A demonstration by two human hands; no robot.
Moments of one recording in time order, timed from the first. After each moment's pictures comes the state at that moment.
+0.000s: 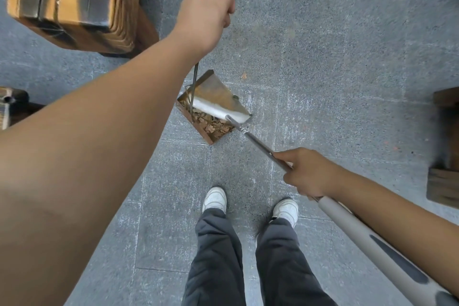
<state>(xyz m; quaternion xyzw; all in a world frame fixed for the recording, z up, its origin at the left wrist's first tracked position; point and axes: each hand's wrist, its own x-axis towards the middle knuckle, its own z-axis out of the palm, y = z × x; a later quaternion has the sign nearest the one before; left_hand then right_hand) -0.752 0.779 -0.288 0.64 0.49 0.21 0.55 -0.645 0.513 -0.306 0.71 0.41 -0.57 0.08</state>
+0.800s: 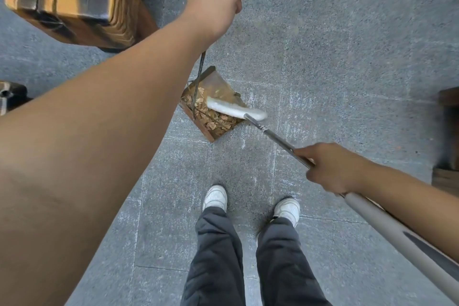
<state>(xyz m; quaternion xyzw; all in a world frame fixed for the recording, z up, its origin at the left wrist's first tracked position) -0.739 0.777 -0.290 0.64 0.48 0.22 0.56 -0.618 0.507 -0.314 0.70 0.48 -0.49 0.19</state>
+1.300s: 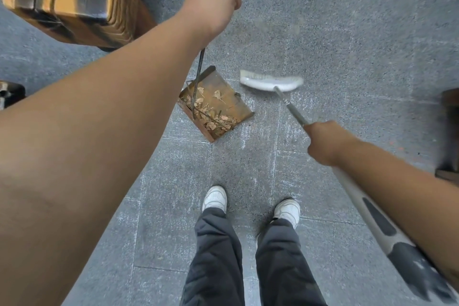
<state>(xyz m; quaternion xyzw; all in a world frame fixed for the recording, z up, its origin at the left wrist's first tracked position) -0.738 0.778 -0.287 0.64 0.48 0.21 0.57 -0.603 0.534 -0.353 0.78 0.46 -0.38 0.21</state>
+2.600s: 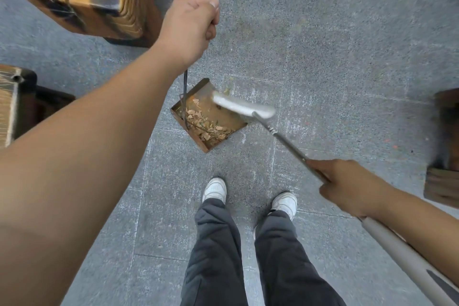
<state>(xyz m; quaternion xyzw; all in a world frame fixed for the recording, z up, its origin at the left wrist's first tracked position) -0.807 0.743 -0.274 0.59 0.50 0.22 0.60 -0.635 0.459 -0.270 0.72 0.47 -0.48 0.18</state>
